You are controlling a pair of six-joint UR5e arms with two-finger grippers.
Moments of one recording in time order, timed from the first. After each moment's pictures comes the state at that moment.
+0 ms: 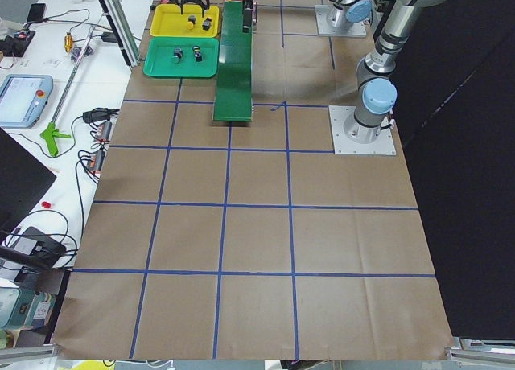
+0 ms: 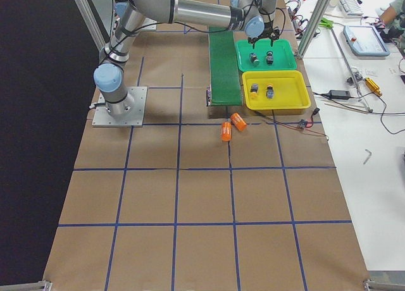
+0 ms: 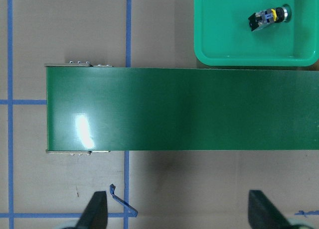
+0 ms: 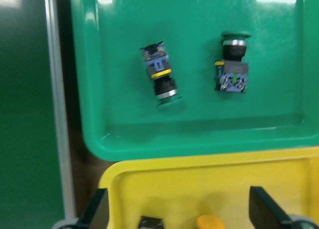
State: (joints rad) left arm -1.68 -1.54 -1.59 -1.47 1.53 -0.14; right arm 1.69 -1.02 1.19 -1.84 -1.54 -1.39
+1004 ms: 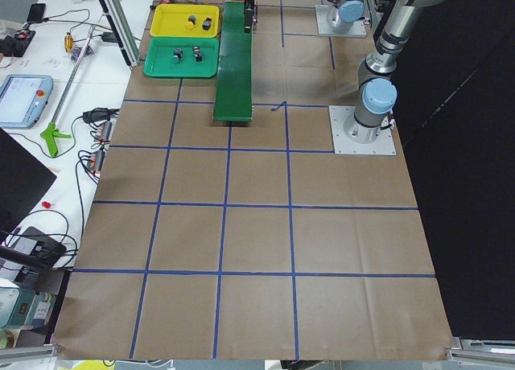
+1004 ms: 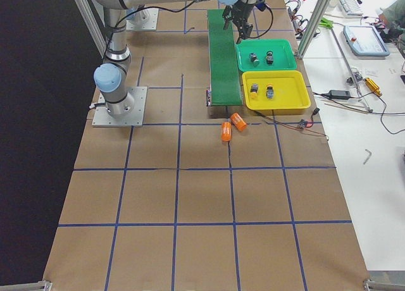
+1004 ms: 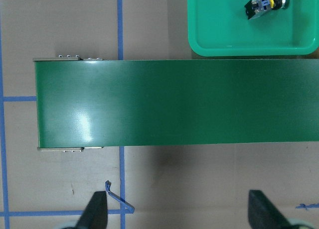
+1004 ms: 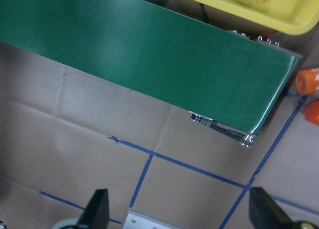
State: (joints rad) left arm -1.71 -1.55 -1.60 -1.47 1.54 -0.14; right arm 1.53 -1.40 1.25 -1.19 -1.53 -0.35
